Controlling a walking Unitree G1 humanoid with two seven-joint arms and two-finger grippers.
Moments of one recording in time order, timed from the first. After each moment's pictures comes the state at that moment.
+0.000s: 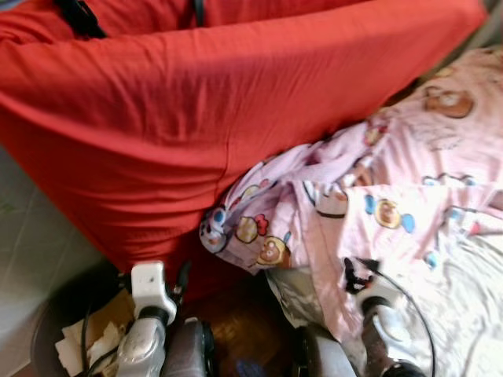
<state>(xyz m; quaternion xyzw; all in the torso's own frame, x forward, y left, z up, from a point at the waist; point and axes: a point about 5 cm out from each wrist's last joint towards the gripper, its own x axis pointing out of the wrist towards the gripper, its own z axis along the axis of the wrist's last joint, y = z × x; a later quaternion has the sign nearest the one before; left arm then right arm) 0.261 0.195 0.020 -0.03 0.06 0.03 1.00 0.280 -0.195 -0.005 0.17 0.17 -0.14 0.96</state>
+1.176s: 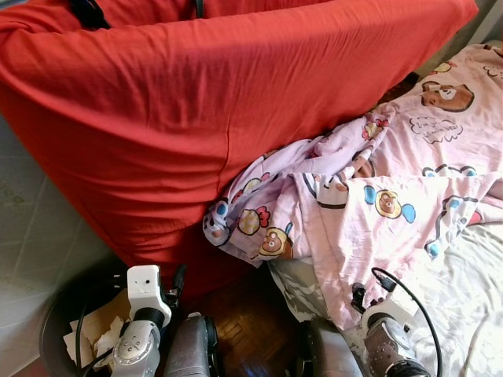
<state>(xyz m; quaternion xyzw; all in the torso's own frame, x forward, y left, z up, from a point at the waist) 0.260 0.199 0.022 -0.02 0.06 0.02 1.00 0.266 -0.201 -0.029 0.25 0.29 -0.22 0.90</state>
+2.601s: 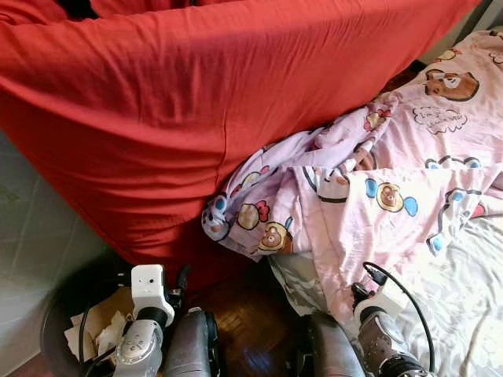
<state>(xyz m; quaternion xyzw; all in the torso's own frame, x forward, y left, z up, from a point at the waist) 0.261 0.193 0.023 -0.02 0.07 0.01 1.00 0.275 -0.190 -0.023 0.25 0.27 -0.19 0.91</state>
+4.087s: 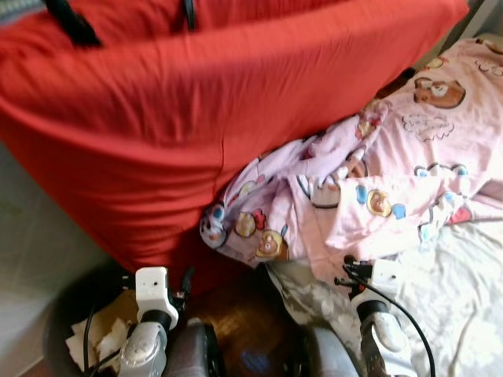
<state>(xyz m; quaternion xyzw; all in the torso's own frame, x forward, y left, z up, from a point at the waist) 0.259 0.187 0.019 -0.03 0.07 0.01 1.00 0.275 -0.176 0.009 0.09 0.09 -0.02 0.99</state>
